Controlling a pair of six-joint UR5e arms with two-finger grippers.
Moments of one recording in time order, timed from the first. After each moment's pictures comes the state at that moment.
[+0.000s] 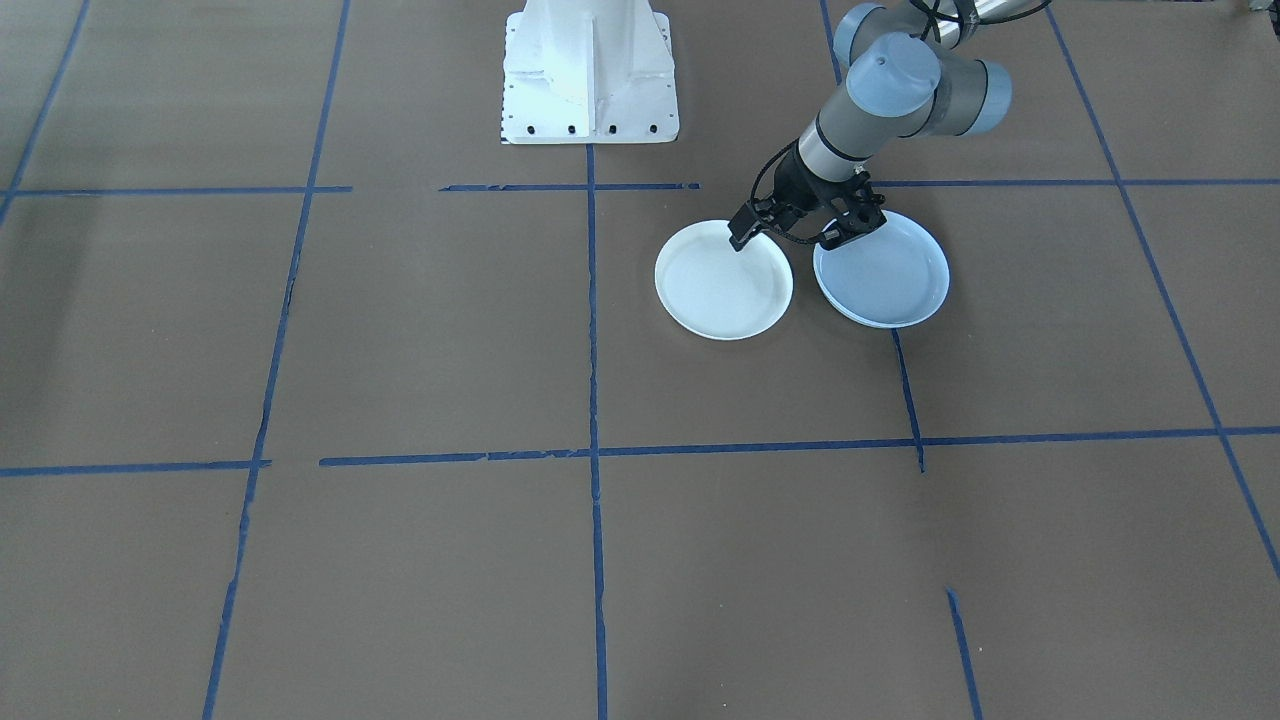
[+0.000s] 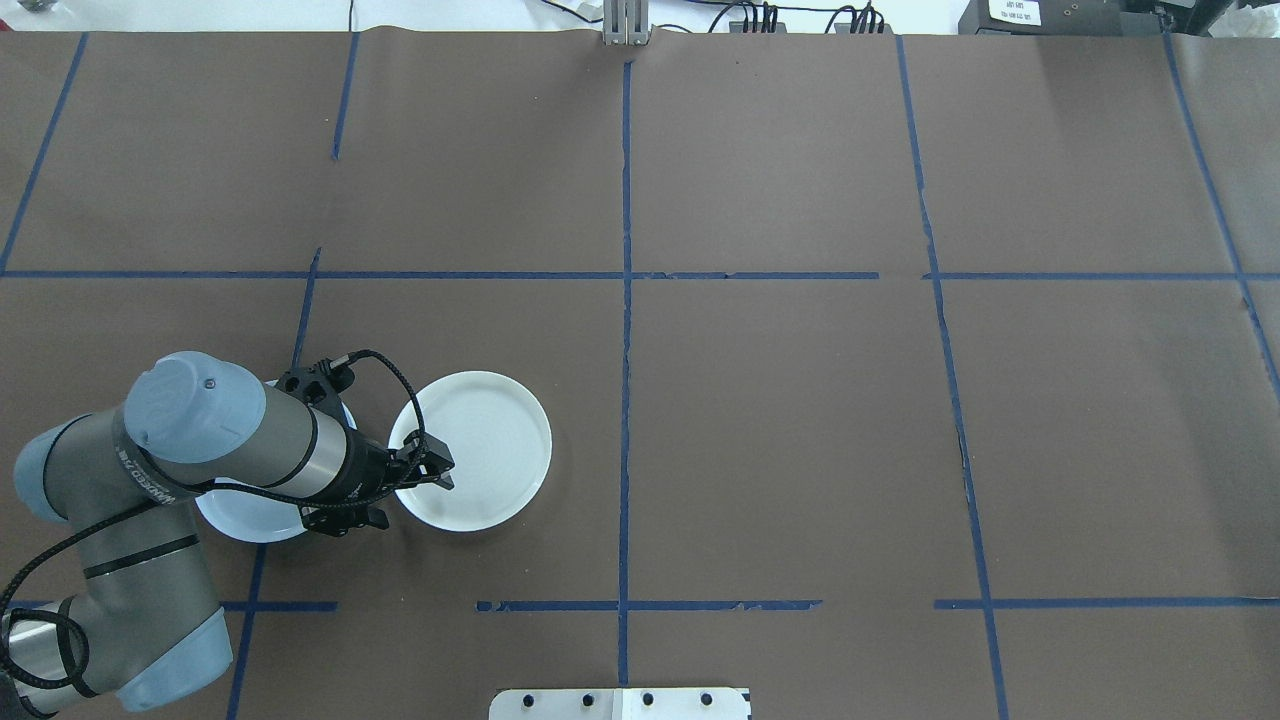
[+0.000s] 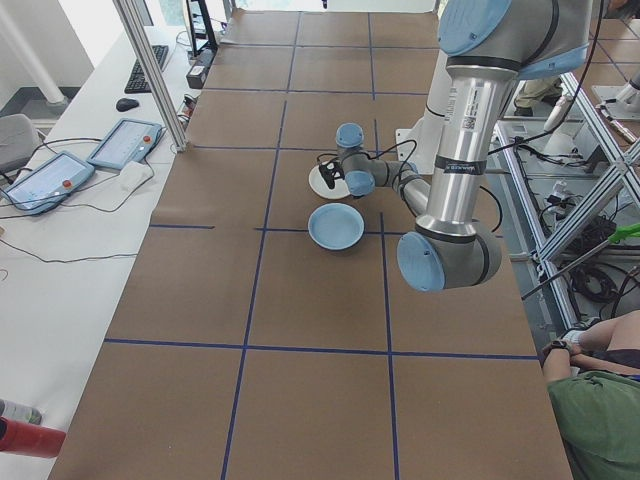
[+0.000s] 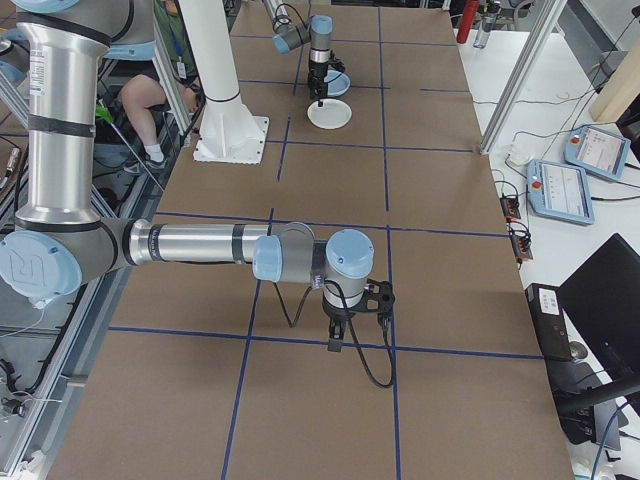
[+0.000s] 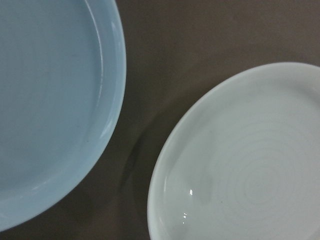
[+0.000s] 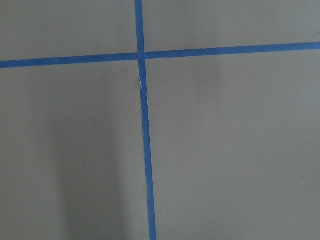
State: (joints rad) left arm -0.46 -1.79 -1.82 -2.10 -2.01 -1.83; right arm 1.56 -1.69 1.73 -1.64 2.31 0.06
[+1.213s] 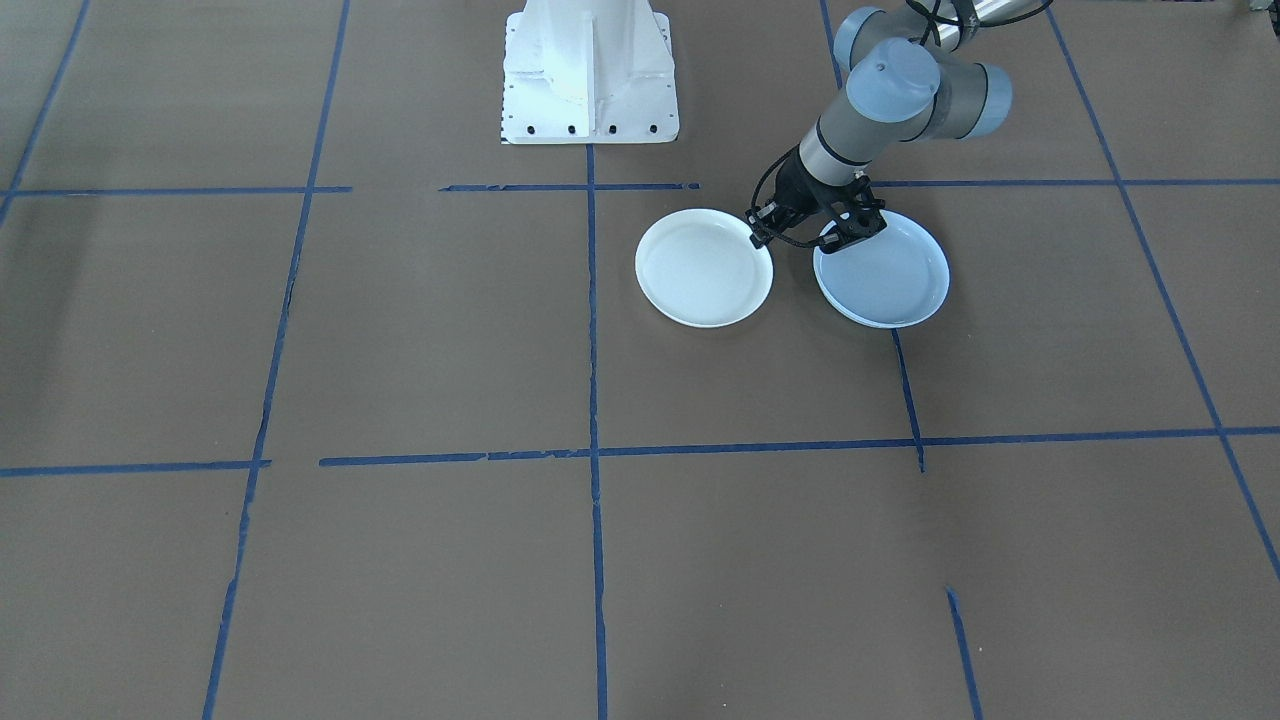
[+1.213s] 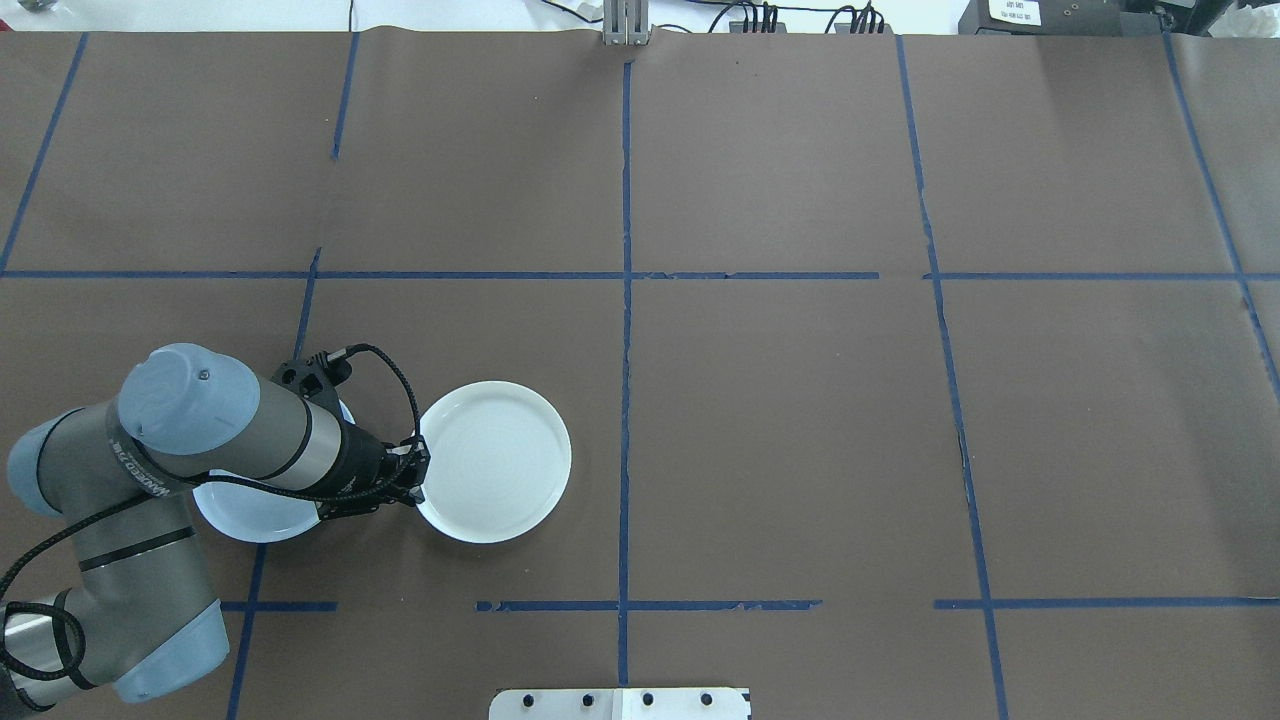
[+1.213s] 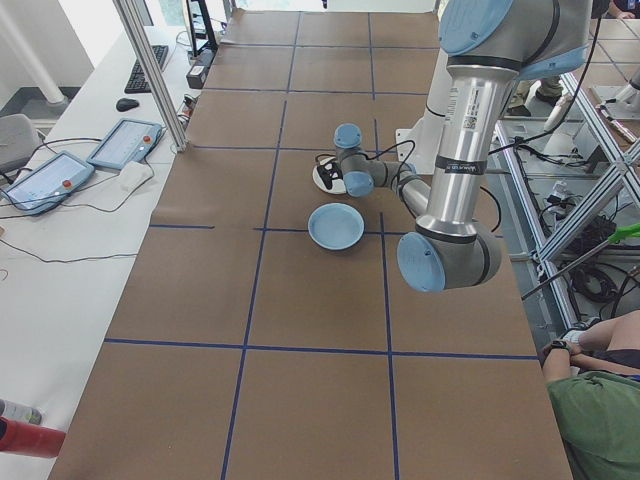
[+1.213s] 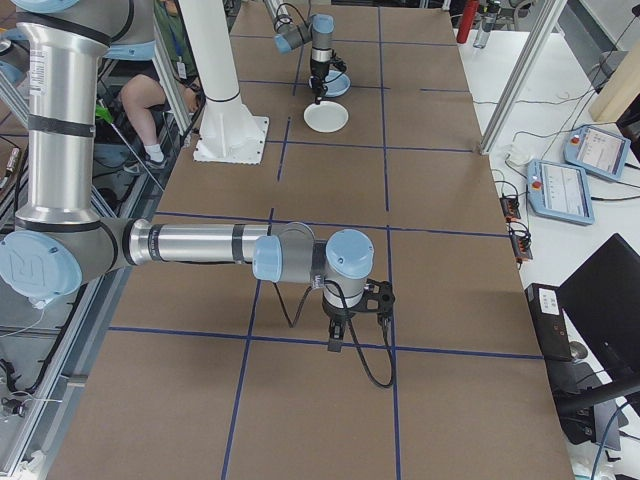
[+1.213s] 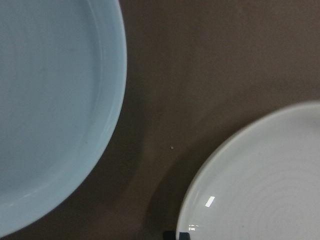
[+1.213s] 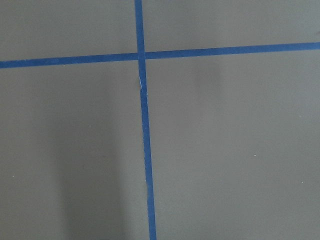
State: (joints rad) left arm -0.48 -1.78 -1.83 -2.10 -2.02 -1.79; right arm 1.56 -1.69 1.73 -1.64 2.31 0.06
